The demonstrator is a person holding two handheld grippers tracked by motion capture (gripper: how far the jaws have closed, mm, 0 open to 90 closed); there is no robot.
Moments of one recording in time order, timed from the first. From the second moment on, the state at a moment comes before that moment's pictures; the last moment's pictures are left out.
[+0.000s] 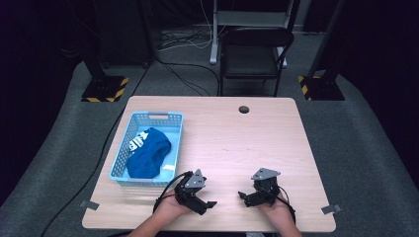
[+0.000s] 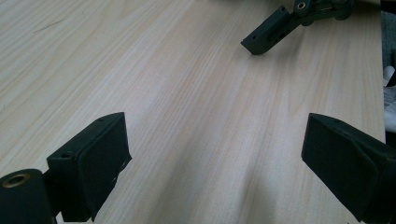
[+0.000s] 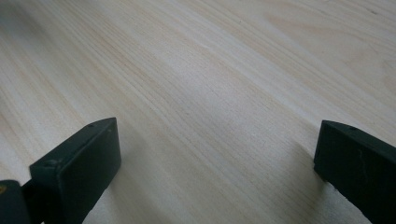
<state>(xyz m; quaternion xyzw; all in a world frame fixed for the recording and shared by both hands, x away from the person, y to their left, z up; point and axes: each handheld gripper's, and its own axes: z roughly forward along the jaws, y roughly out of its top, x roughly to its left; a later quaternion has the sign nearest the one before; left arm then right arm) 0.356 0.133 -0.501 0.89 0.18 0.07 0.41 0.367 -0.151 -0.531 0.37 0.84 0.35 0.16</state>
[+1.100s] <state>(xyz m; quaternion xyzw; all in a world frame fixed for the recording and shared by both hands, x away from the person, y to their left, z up) 0.355 0.144 -0.480 0.88 0.19 0.09 0.44 0.367 -0.151 -0.531 0.37 0.84 0.35 0.16</state>
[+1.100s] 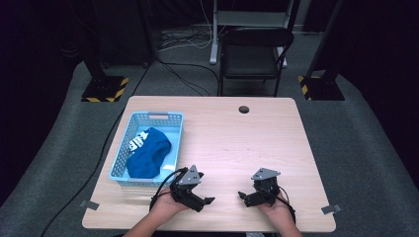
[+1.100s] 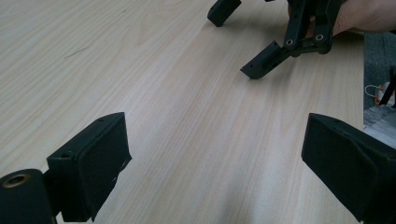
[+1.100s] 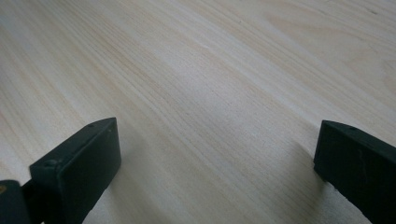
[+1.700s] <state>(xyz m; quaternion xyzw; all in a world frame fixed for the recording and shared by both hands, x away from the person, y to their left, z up) 0.357 0.154 -0.469 0.87 0.20 0.10 0.45 0.367 -0.151 -0.531 0.37 0.84 0.35 0.16</state>
